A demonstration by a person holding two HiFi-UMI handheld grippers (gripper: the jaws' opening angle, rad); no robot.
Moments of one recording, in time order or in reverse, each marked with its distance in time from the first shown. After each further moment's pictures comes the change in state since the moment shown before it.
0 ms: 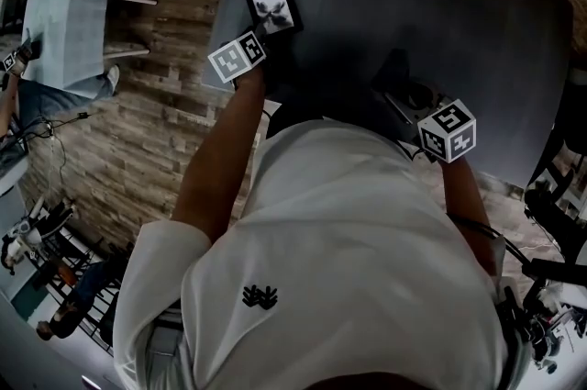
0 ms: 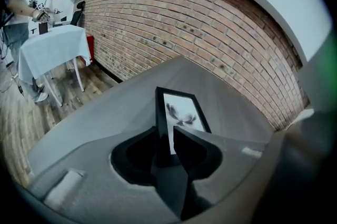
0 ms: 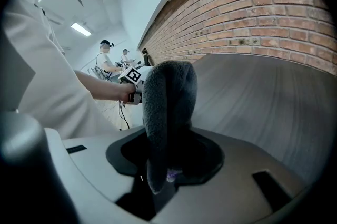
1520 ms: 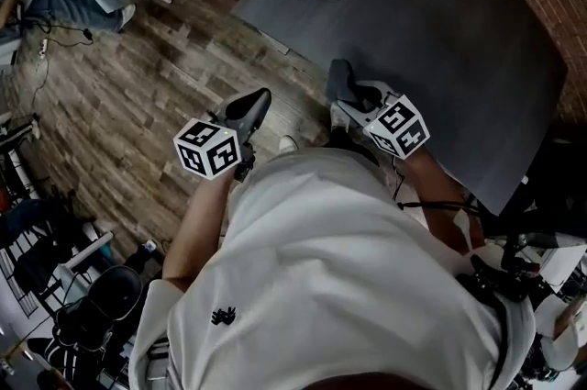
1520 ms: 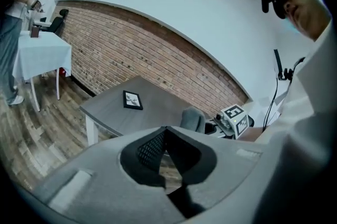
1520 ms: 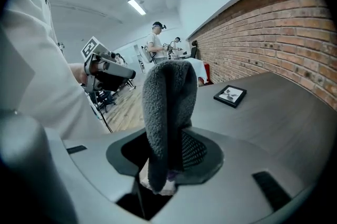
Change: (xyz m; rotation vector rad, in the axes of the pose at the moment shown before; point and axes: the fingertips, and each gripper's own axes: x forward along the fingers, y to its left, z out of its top) left arm -0.367 -0.064 -0.161 0.132 -0.195 -0.405; right arm 0.012 0.206 -0.050 -0.470 0.082 0.285
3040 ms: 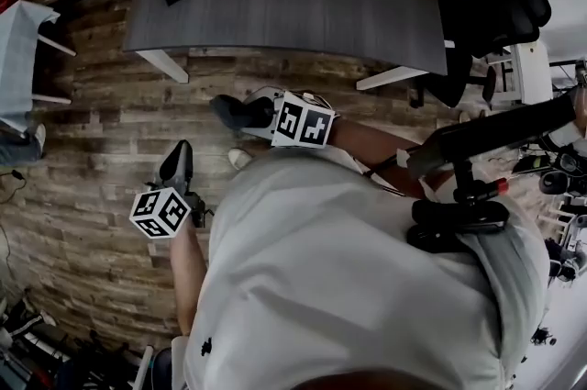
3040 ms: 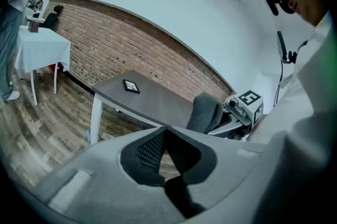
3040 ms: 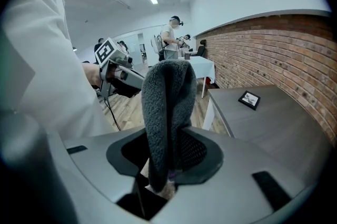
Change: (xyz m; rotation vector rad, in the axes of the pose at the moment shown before) left arm -0.118 0.000 -0.113 0.039 0.020 -0.096; right arm 0.008 0.197 -0.012 -0.116 0.083 -0.075
